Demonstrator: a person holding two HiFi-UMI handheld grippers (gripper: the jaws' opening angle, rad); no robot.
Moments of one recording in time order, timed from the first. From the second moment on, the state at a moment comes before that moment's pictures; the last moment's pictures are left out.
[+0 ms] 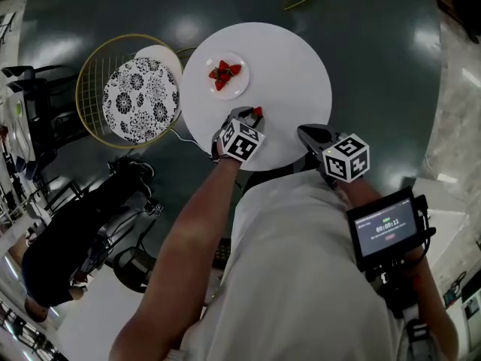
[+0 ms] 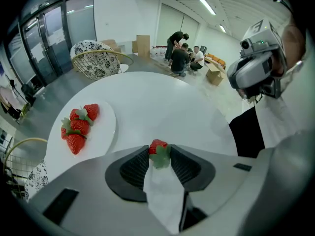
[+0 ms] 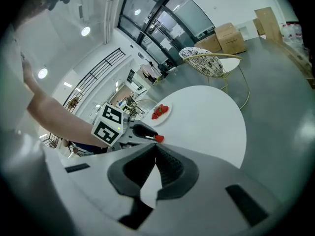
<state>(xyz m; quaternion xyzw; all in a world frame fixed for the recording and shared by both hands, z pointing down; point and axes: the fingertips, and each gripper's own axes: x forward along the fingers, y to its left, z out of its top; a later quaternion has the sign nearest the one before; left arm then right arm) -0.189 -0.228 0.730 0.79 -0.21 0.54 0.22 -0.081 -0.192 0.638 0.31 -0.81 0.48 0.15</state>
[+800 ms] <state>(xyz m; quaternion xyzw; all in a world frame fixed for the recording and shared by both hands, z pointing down) -0.221 -0.264 0.678 0.77 -0.38 0.38 0.35 -0.106 -0.215 0.614 0.25 -0.84 0.45 0.19</state>
